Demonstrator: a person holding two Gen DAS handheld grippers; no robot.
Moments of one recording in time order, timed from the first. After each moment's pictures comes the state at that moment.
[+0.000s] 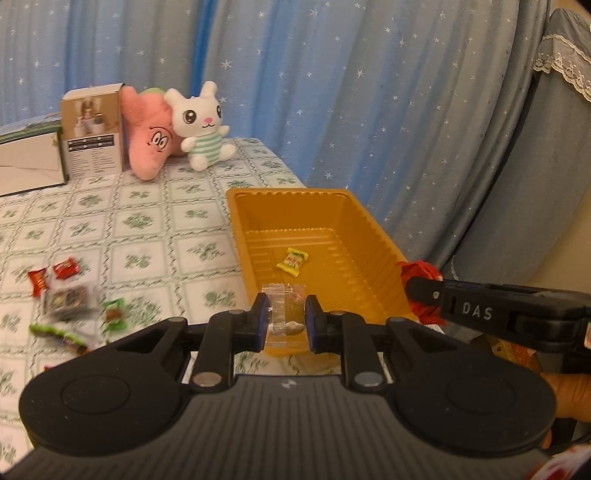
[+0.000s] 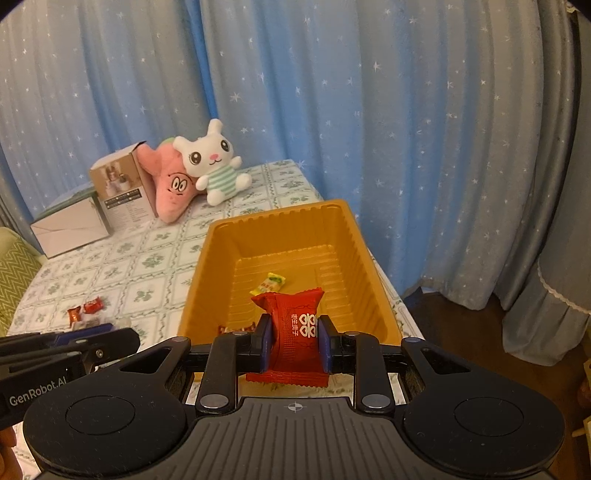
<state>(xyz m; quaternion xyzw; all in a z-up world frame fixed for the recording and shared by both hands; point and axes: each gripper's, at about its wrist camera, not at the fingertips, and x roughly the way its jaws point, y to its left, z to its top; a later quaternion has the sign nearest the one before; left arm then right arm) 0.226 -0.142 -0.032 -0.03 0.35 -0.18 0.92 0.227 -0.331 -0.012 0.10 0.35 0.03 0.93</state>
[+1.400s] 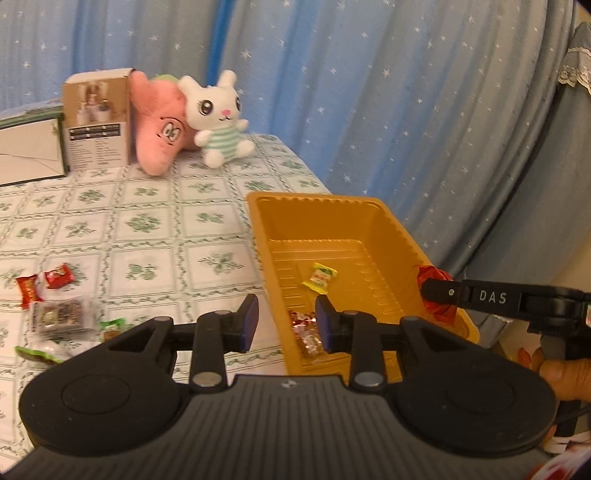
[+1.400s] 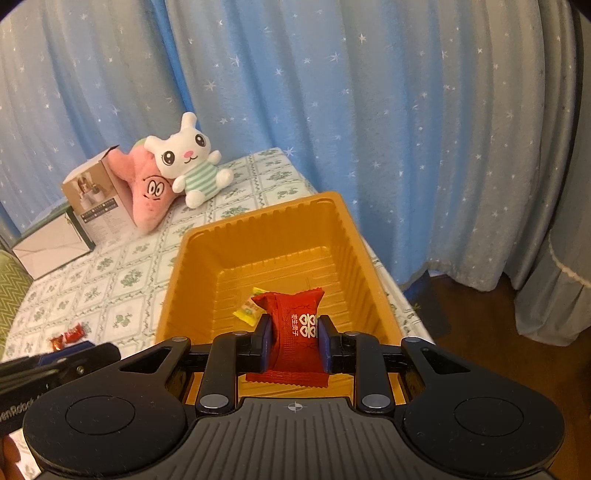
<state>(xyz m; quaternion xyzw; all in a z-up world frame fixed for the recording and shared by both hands) 0.274 -0.126 -0.054 -0.05 0.35 -0.16 0.92 0.294 -0.347 -0.038 0.14 0.37 0.02 0.92</state>
